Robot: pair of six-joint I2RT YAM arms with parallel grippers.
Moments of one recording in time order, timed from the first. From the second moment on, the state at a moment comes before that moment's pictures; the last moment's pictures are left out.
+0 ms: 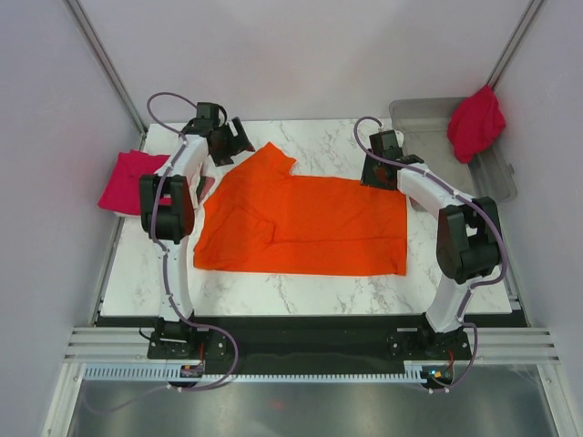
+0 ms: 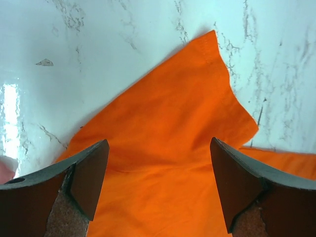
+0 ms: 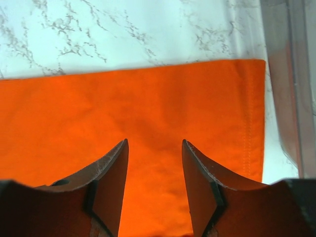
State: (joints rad) left arm -0.08 2.28 1.96 -0.52 0.23 -0.51; right arm 0.26 1.83 1.37 -0.43 0.25 0.41
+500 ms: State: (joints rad) left arm -0.10 2.41 2.05 -0.60 0.13 -0.48; right arm 0.27 1.83 1.36 -0.38 0.20 0.42
